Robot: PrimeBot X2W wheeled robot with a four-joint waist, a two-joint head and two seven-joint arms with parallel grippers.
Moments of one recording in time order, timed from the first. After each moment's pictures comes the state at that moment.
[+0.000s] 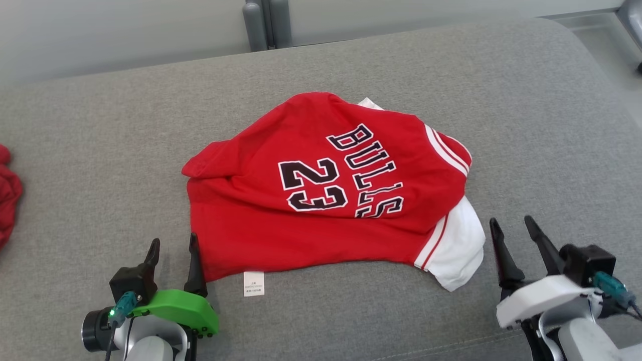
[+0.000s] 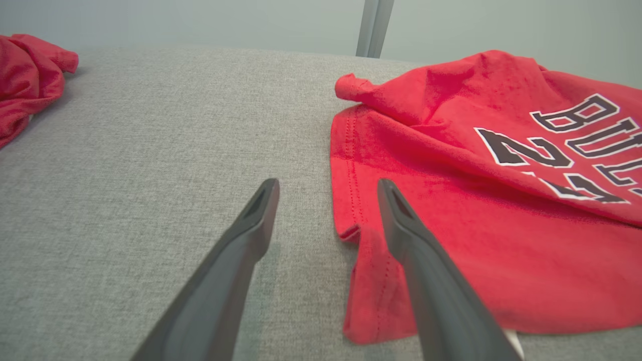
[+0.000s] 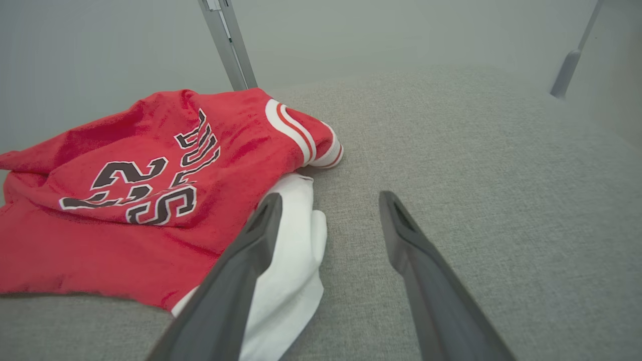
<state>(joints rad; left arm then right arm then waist) -0.21 0.05 -0.08 0.53 -0.25 0.01 -0.26 -0.08 -0.17 0.09 0.28 0.32 0.13 -0.24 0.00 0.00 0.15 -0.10</state>
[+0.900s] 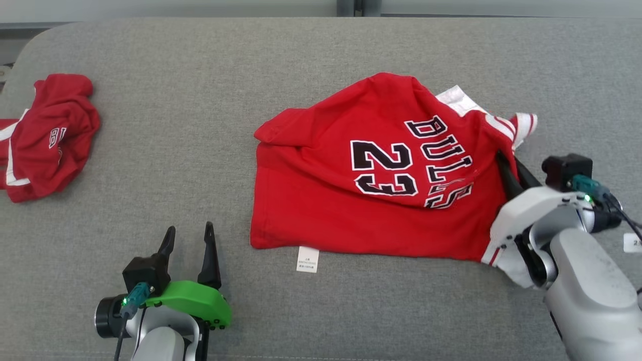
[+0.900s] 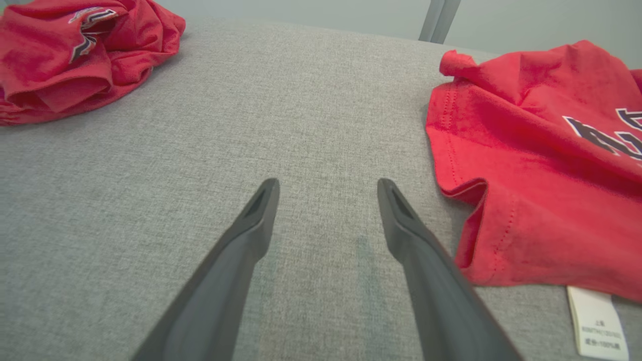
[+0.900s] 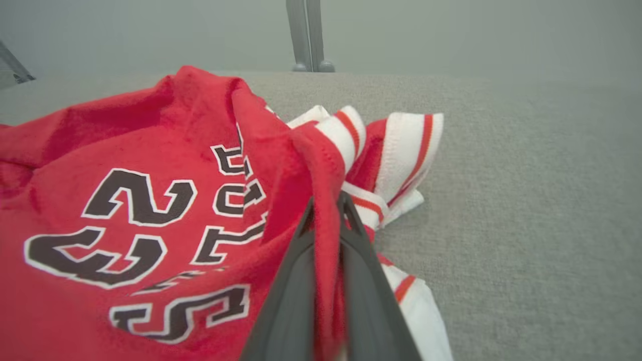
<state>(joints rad) -0.22 0.05 -0.14 0.51 -0.28 0.02 -0.26 -0.47 -0.22 0.15 0.60 0.30 0.13 -0.13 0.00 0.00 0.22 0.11</state>
